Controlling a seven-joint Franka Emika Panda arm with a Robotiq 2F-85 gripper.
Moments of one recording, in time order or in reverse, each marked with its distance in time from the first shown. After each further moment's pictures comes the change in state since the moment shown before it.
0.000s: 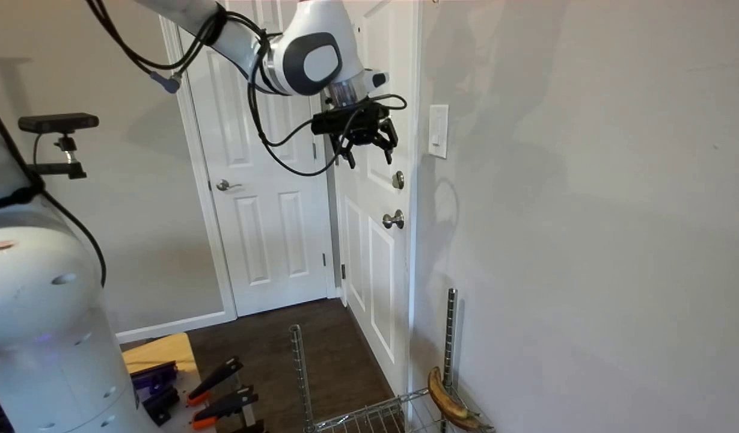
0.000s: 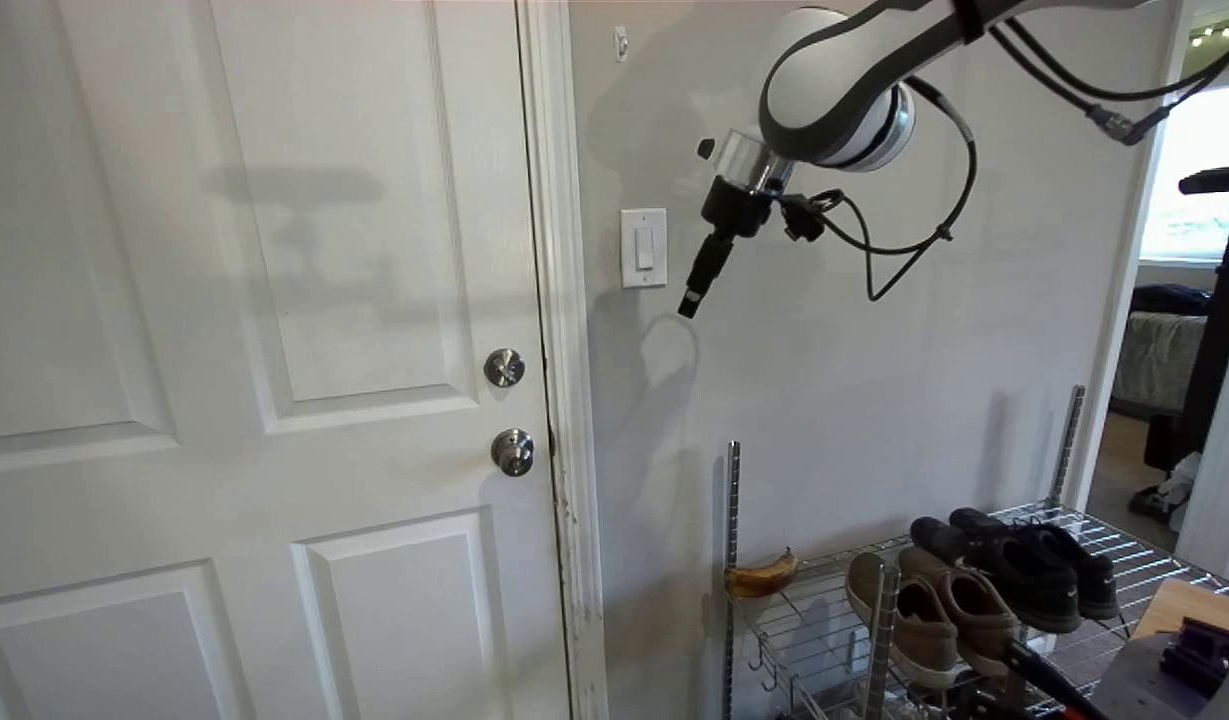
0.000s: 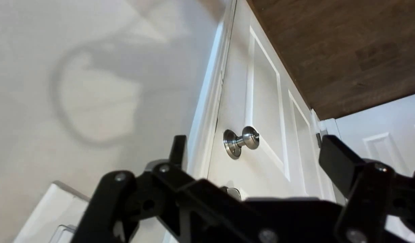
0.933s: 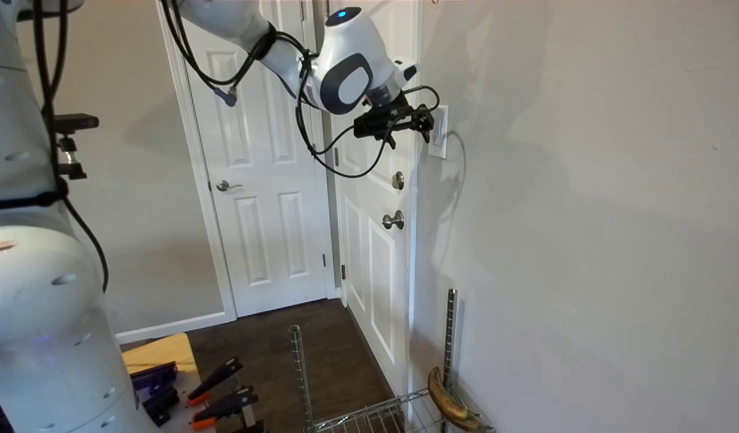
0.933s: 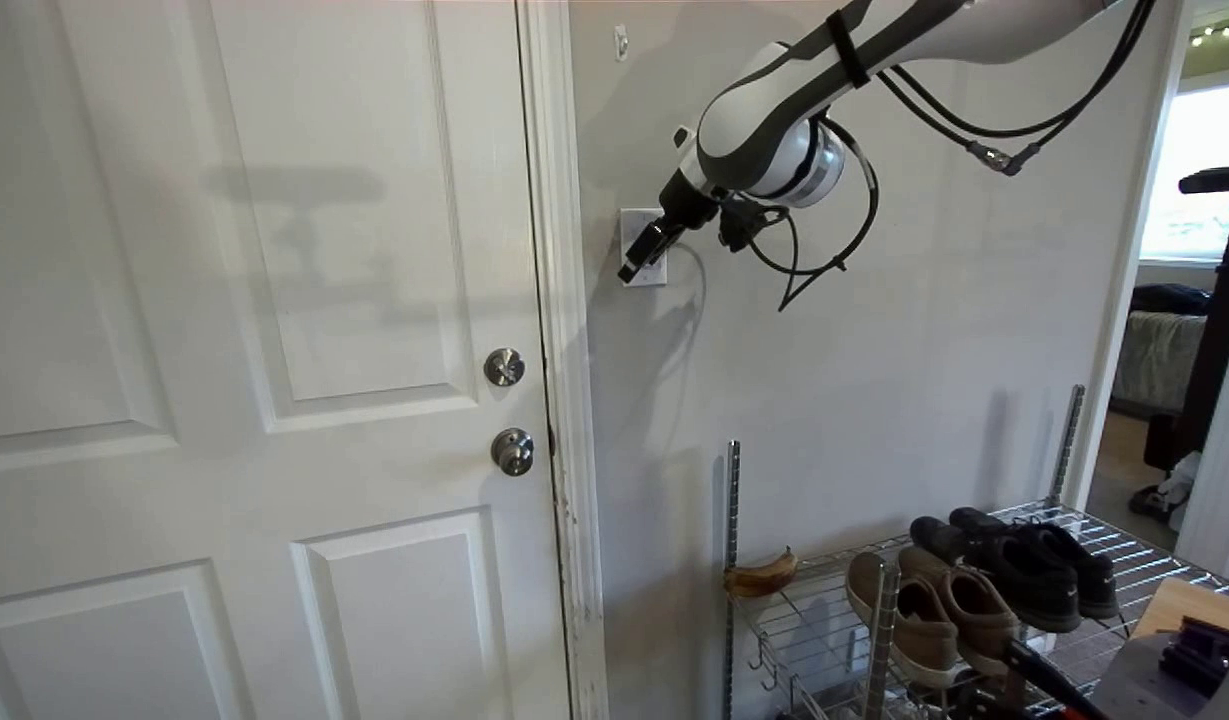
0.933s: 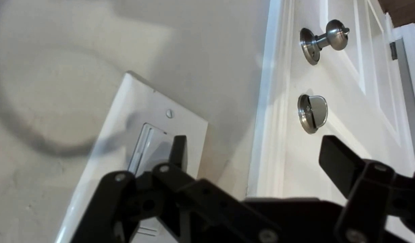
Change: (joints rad) arm 0.001 0.233 -0.026 0.192 0.148 0.354 -0.059
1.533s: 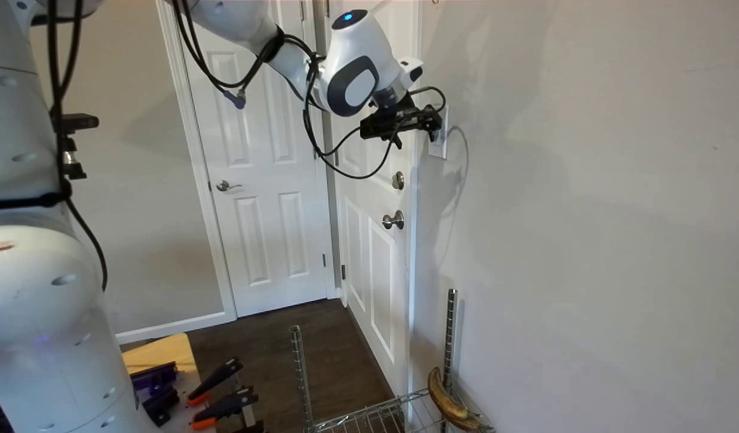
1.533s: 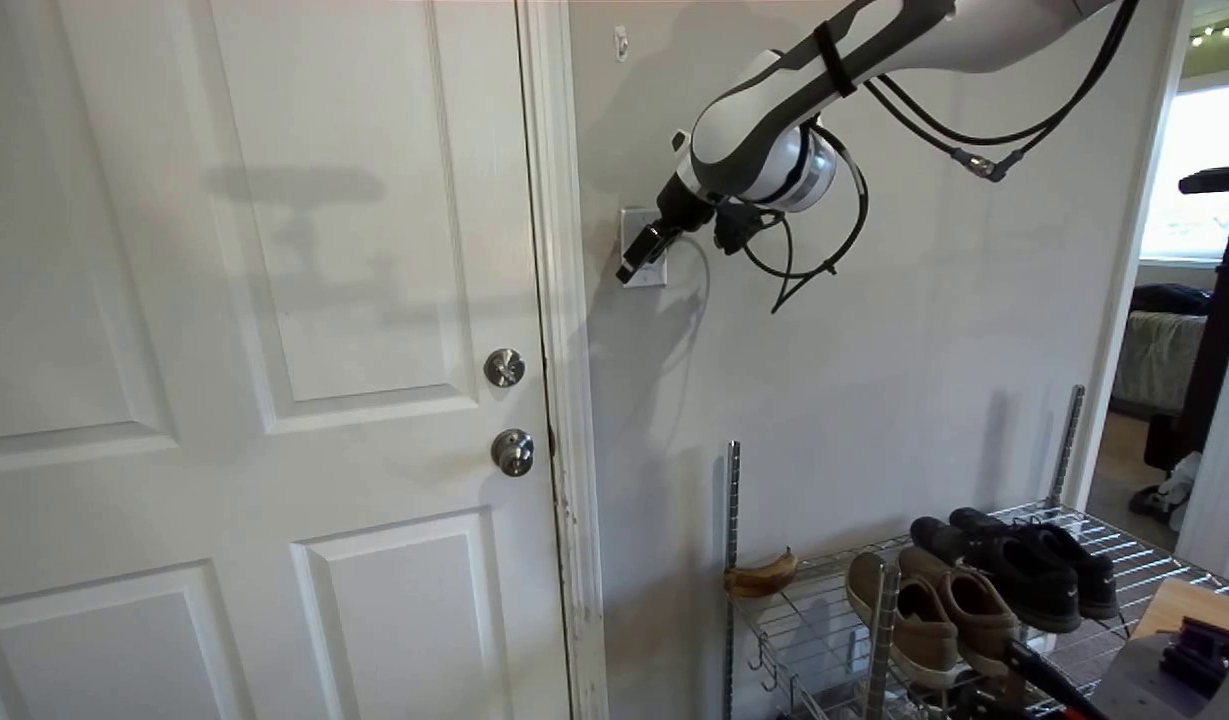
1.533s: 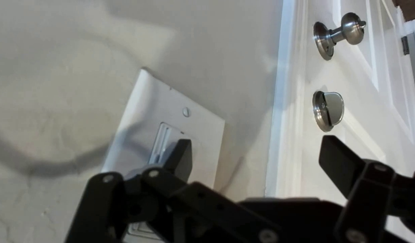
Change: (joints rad) arm 0.000 0.038 -0.013 0.034 0.005 0.014 0.001
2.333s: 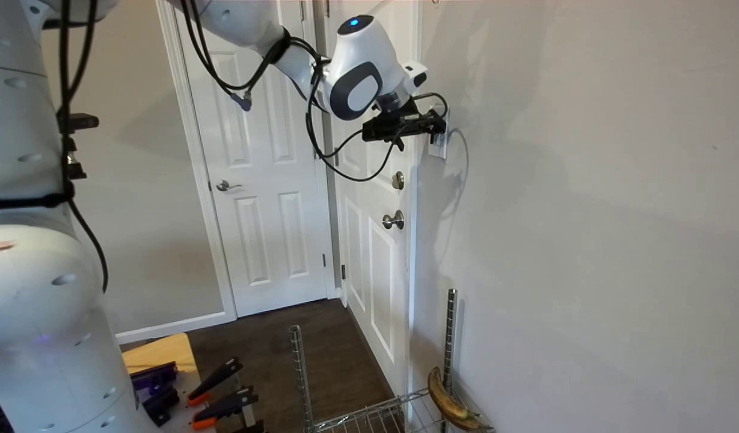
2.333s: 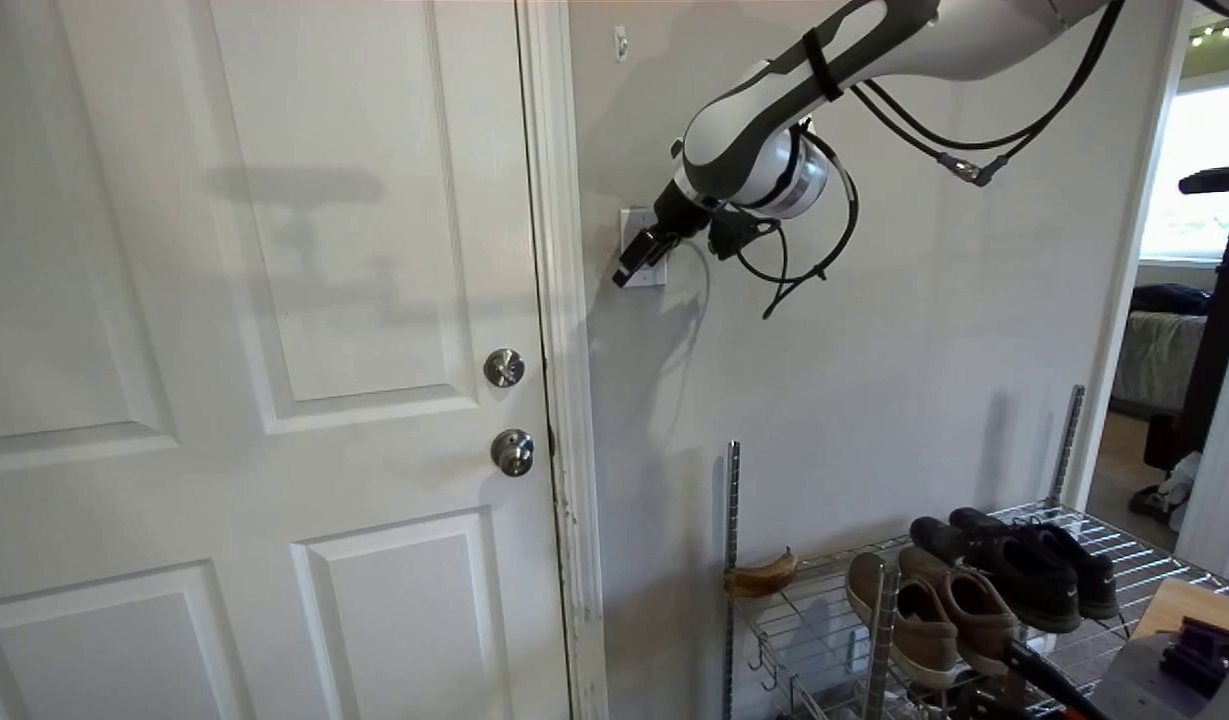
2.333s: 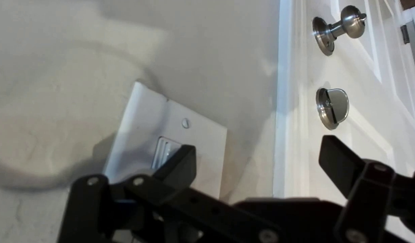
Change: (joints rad) arm 0.000 0.031 0.001 0.024 0.061 0.001 -0.003
